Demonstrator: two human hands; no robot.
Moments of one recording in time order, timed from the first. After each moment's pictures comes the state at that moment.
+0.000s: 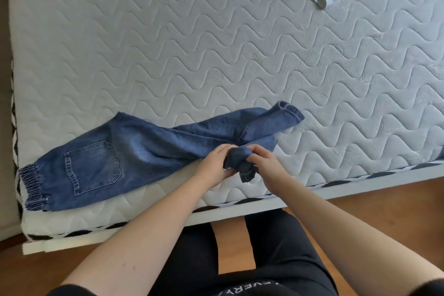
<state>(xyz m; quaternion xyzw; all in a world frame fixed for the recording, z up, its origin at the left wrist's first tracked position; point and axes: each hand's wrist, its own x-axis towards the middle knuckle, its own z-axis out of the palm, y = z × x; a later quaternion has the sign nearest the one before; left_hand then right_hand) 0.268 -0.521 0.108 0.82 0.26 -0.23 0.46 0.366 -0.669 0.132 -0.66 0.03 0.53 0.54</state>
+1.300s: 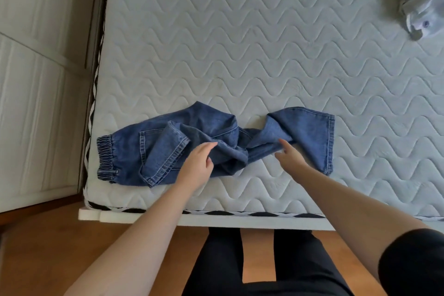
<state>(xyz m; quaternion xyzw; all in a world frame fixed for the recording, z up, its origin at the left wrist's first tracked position) 0.092 -0.347 0.137 0.83 0.38 -0.07 0.40 0.315 -0.524 0.084 -0.84 -0.12 0.48 0.23</state>
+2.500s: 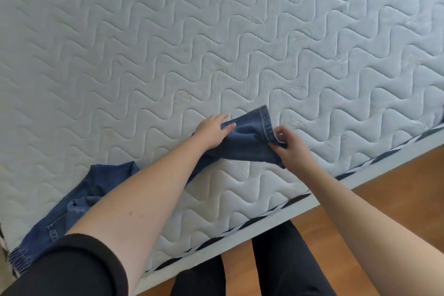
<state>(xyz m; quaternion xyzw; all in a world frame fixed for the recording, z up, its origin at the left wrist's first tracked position) 0.454 -0.481 0.064 0.88 0.17 -0.32 0.32 0.469 -0.725 0.106 -0.80 -0.01 0.34 0.49</state>
